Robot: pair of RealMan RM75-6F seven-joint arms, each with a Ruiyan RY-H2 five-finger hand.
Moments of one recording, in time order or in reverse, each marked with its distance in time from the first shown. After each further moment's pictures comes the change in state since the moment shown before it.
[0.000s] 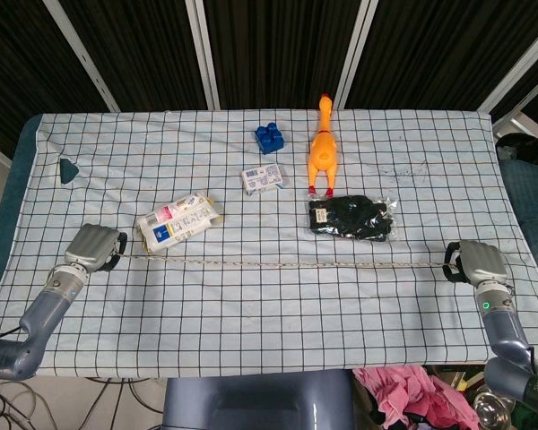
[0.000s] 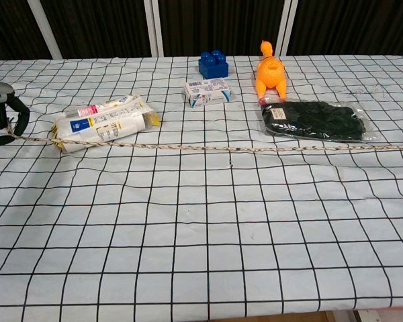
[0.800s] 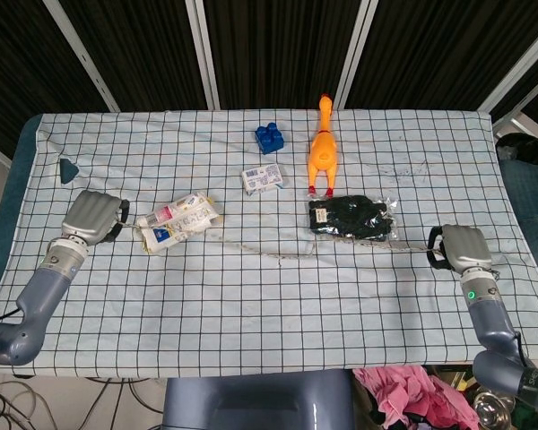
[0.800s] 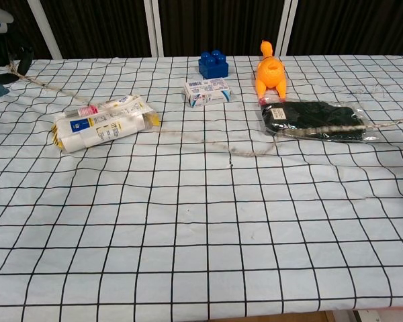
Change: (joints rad) left arm -0.108 0.163 -0.074 -0.208 -0.151 0.055 0.161; right arm 0.066 0.079 0.032 -0.188 0.051 0.077 -0.127
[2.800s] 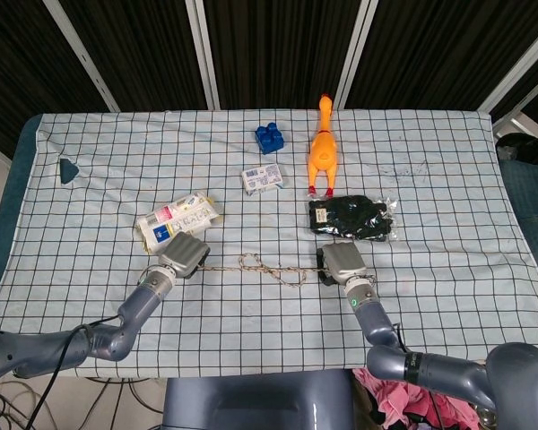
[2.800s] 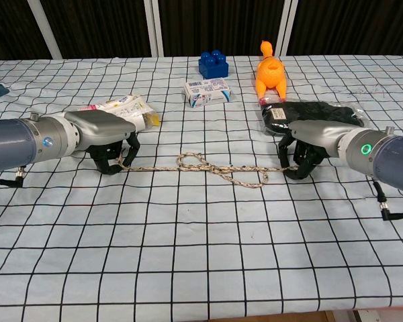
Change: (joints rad) left arm -0.151 -0.514 0.045 0.333 -0.085 -0.148 0.176; right arm 0.220 -0.499 0.021 0.154 0.092 -0.022 -0.230
